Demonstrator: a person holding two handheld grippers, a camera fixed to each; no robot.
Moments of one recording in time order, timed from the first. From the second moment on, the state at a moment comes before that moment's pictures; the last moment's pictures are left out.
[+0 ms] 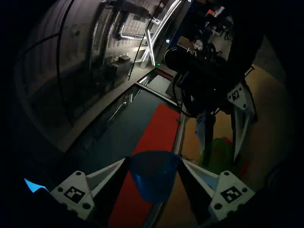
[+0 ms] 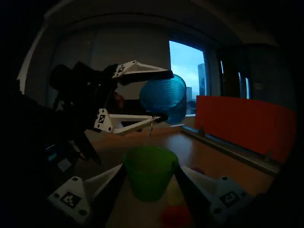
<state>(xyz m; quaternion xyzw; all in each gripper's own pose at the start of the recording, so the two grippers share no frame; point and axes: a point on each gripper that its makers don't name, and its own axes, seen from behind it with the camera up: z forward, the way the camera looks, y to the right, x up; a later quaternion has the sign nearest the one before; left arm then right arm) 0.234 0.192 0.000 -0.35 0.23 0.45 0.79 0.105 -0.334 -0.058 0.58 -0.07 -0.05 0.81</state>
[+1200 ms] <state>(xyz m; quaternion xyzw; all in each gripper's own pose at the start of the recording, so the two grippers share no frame) 0.234 0.197 -0.002 -0.35 0.23 0.48 0.77 0.108 -0.333 -0.058 0.58 -0.07 -0.05 0.81</state>
